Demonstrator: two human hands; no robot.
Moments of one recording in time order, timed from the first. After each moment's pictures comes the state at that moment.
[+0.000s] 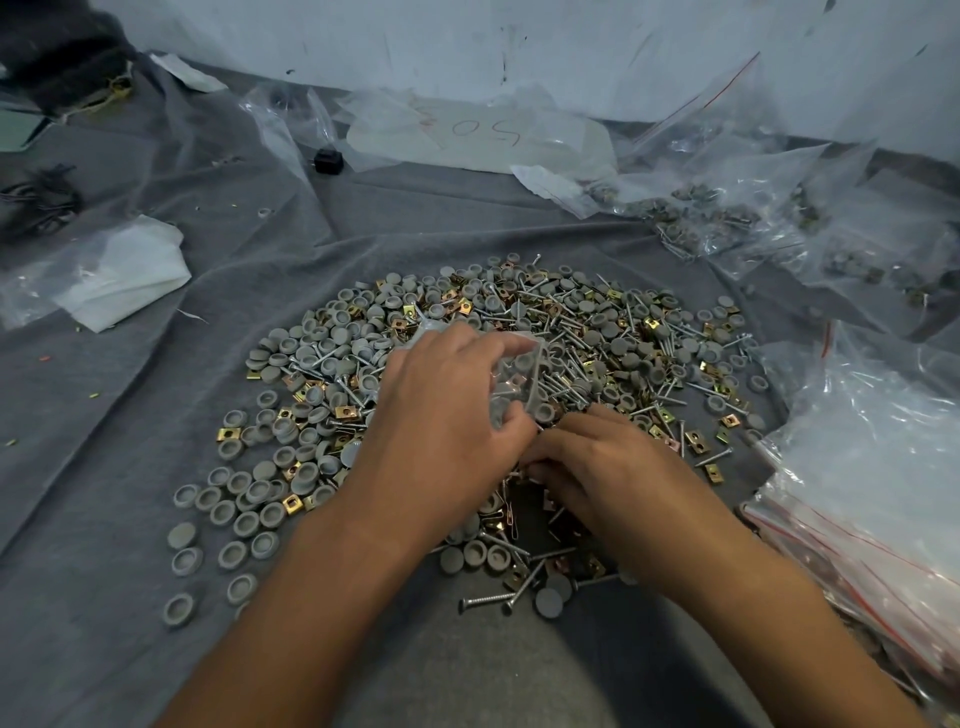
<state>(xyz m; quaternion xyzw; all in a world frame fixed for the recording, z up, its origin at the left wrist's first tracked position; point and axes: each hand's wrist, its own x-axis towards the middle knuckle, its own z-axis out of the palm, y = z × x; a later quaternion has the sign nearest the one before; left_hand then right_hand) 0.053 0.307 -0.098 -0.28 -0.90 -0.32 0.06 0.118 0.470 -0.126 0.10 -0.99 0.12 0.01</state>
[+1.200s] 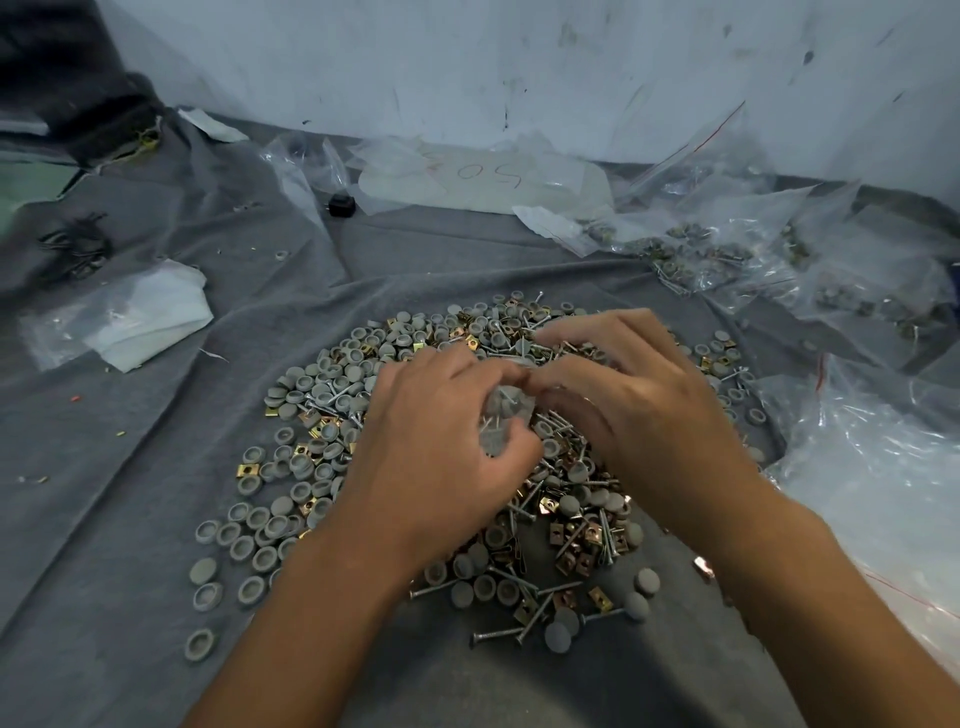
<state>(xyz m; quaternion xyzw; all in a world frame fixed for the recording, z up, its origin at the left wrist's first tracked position) 0.046 0.293 -0.086 -0.32 -0.89 -0.32 0.10 0.086 0.477 -0.078 0.17 -0.94 0.09 0.28</state>
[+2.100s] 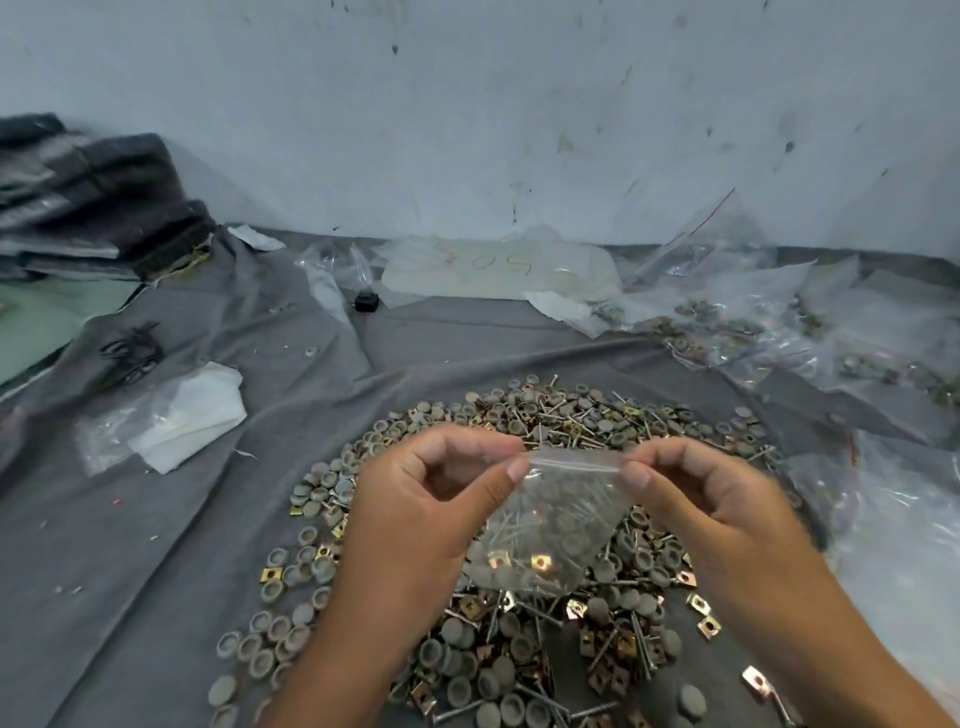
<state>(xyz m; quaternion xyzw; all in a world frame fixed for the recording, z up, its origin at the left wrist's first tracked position) 0.037 0.287 -0.072 -0.19 -0.67 -0.72 -0.01 0.111 0.482 -0.076 -0.07 -0.77 0.61 0.17</state>
